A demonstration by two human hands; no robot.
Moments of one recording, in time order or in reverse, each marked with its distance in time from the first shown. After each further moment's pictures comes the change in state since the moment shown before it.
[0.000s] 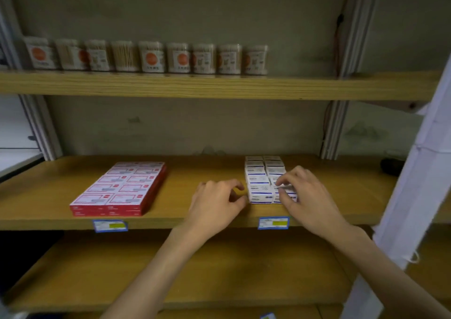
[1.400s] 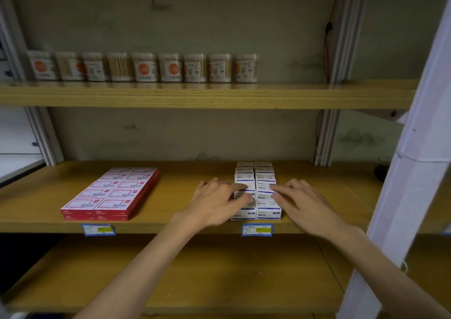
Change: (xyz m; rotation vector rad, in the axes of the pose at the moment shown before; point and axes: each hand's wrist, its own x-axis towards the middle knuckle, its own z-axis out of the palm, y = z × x) left_hand 0.033 0.023 0.012 0.163 -0.256 -0.020; right_hand 0.009 0.053 0.000 0.008 -0.202 0.021
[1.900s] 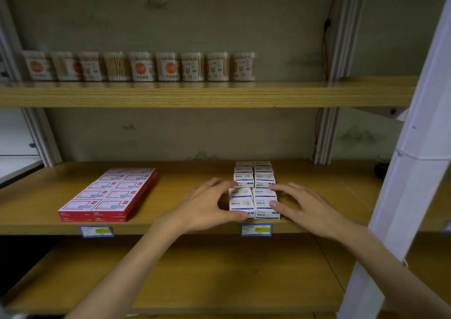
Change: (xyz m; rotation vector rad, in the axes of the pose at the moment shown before) left_hand -0.018 -0.013 -0.013 -0.109 -0.128 0.002; right_hand -0.009 0.000 -0.013 0.225 -0.124 -0.054
